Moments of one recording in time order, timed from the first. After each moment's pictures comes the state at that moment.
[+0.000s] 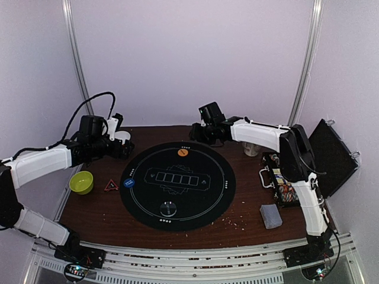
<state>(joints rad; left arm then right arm) -0.35 1.32 0.89 -0.12 -0.03 0.04 0.66 2.34 1.99 -0.32 0.07 0.67</state>
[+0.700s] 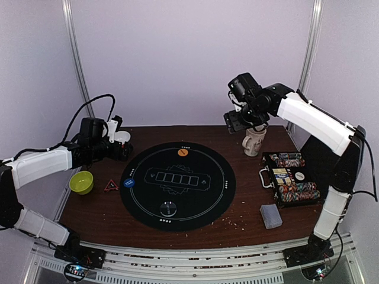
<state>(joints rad) -0.35 1.32 0.86 -0.10 -0.08 0.04 0.67 1.81 1.90 -0.96 0.42 0.23</state>
